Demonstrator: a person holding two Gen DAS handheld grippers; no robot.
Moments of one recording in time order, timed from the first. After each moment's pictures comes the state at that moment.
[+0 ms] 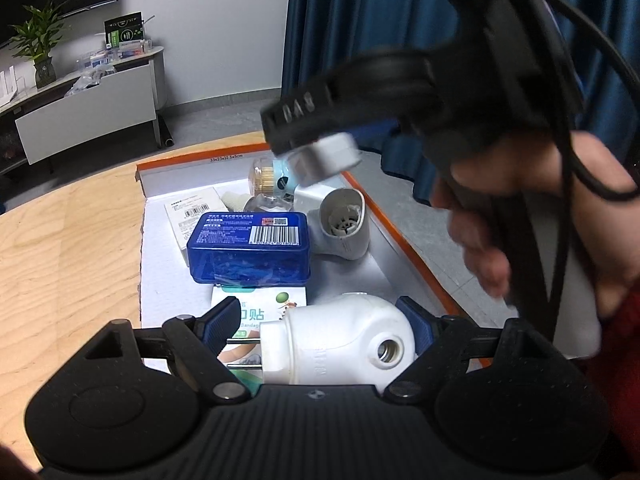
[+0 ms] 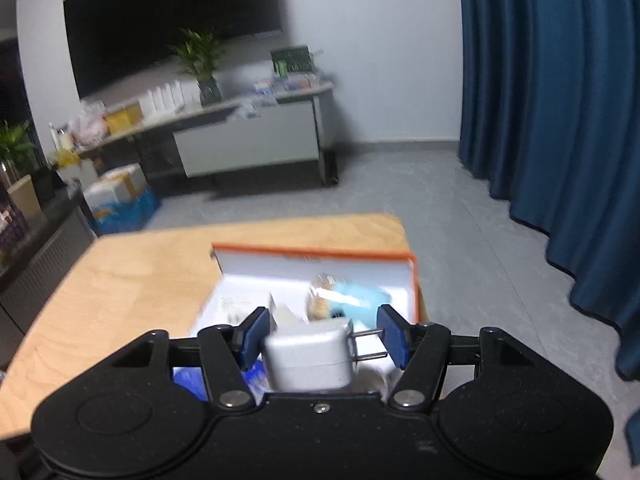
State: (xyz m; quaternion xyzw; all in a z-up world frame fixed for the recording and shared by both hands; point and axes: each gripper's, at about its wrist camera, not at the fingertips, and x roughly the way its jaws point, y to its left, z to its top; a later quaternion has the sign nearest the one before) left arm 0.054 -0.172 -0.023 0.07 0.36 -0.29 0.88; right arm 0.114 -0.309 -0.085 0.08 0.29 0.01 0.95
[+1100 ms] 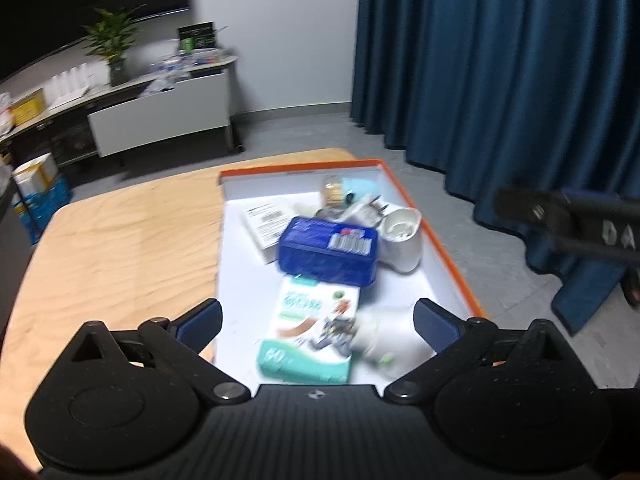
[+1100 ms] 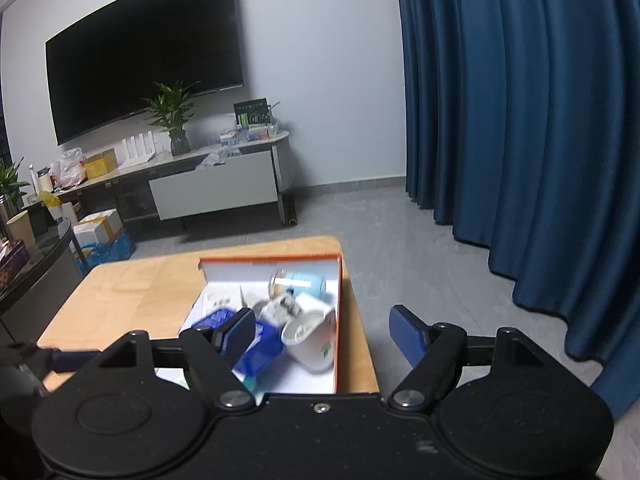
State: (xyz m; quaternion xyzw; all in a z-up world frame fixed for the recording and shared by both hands) left arm 0.024 -0.148 0.008 0.07 0.35 -0.17 0.92; right arm -0.036 -0.324 -0.065 0.09 0.24 -0.05 0.97
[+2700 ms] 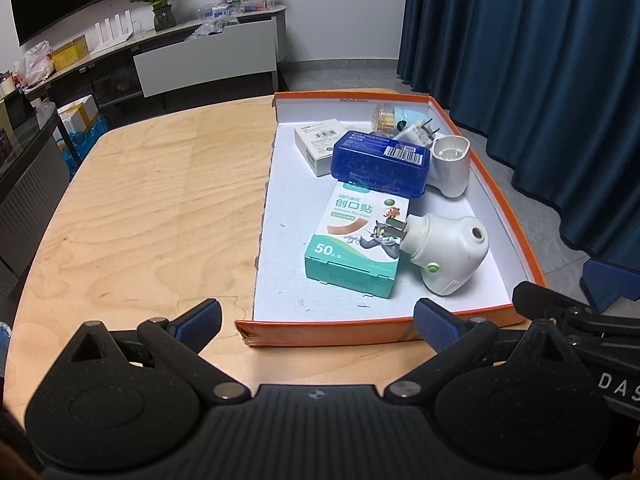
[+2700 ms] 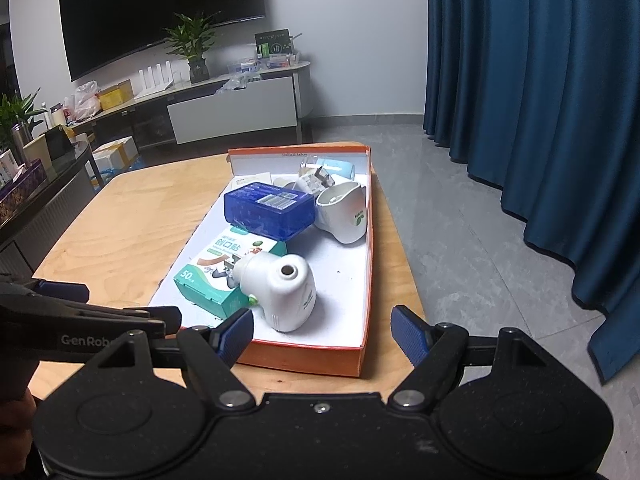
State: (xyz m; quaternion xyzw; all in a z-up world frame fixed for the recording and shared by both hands) left arm -0.003 -0.120 -0.018 0.06 0.41 -0.11 0.90; right arm -0.072 -0.290 -0.113 0.08 0.33 -0.02 0.94
